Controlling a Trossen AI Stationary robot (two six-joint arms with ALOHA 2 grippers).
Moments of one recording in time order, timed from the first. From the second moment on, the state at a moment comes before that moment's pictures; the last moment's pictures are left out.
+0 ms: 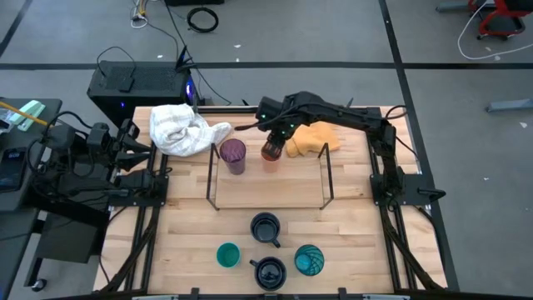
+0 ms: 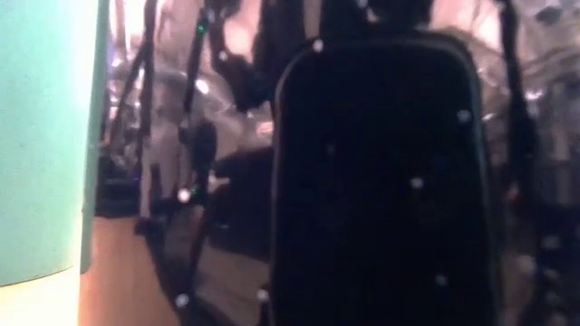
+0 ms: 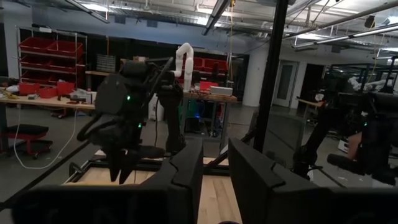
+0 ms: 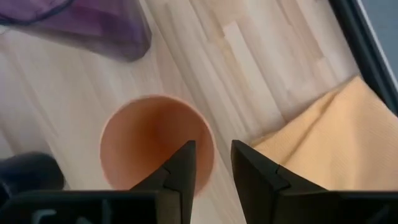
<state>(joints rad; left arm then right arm) 0.11 0.19 0.89 -0.52 0.14 -0.14 -0.25 2.02 2.12 -1.34 0.03 0.21</state>
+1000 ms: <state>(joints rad) 0.11 0.19 0.90 -0.49 0.14 -0.15 0.39 1.96 2.23 -1.40 0.27 0.76</state>
